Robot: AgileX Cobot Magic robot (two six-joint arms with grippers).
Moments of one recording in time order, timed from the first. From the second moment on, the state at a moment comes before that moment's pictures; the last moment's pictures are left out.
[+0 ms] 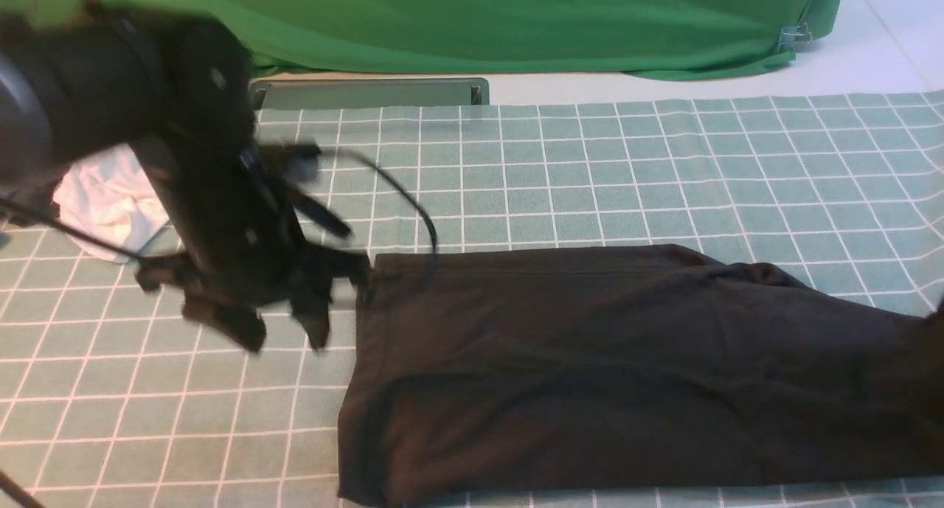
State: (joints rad) right arm -0.16 1.50 -1.23 0.04 1.15 0.06; left arm -0.31 1.65 -1.28 -0.06 1.18 -0.22
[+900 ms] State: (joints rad) right arm 0.84 1.77 -1.32 0.20 0.54 0.49; left arm -0.04 1.65 -1.36 -0.31 1.12 -0.07
